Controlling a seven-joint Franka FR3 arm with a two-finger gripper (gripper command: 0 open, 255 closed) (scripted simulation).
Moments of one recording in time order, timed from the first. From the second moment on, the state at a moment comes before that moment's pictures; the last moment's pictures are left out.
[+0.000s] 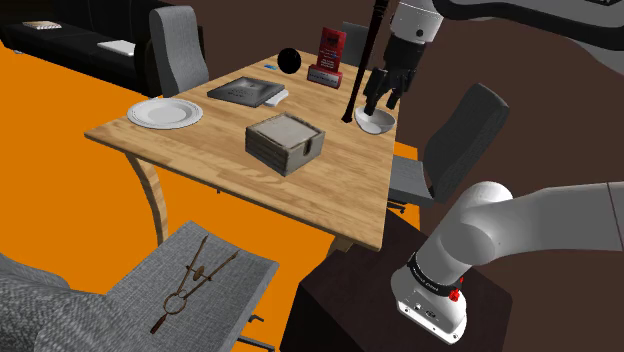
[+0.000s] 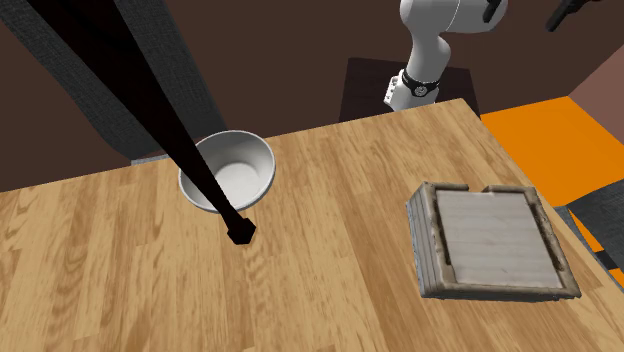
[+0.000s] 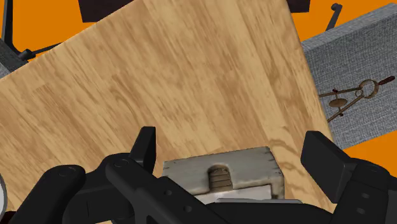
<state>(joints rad) 0.00 -0.80 0.03 -2.31 0.01 1.56 0.11</state>
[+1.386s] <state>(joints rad) -0.12 -0.30 -0.20 -2.17 -0.15 1.89 -0.13</state>
